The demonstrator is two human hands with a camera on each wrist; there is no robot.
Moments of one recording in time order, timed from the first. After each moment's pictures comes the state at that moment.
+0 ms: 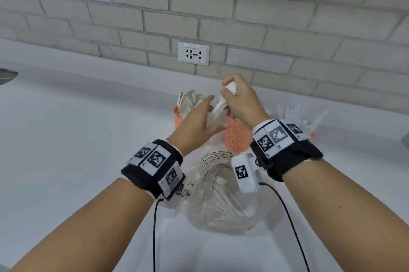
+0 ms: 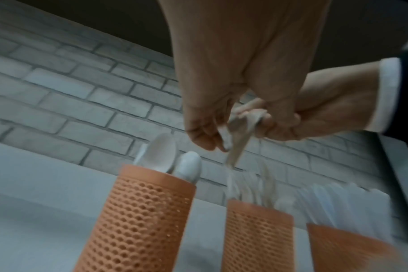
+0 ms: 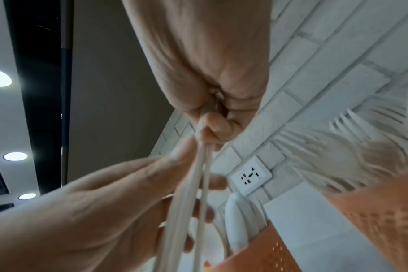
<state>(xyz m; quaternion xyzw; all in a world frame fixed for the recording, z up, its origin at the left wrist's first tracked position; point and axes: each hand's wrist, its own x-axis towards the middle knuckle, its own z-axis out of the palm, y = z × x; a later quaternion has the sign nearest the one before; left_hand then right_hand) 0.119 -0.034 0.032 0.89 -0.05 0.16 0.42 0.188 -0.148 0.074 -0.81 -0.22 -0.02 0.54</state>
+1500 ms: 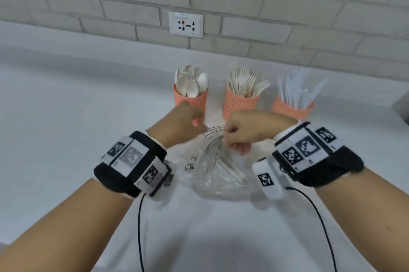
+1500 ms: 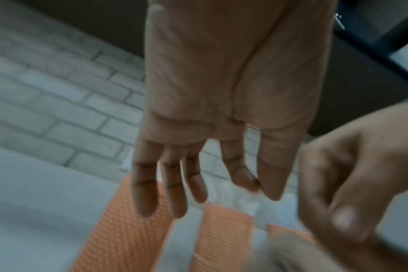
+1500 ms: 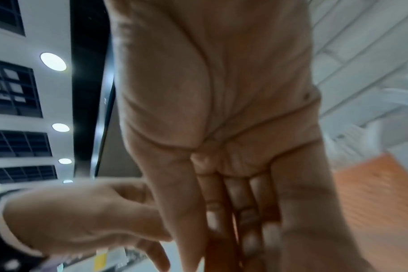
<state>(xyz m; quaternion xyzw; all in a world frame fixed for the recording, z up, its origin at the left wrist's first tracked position) 0.072 -0.015 0.032 0.96 -0.01 -0.02 0.27 0.122 -0.180 0.058 -0.90 -0.30 0.30 0.11</state>
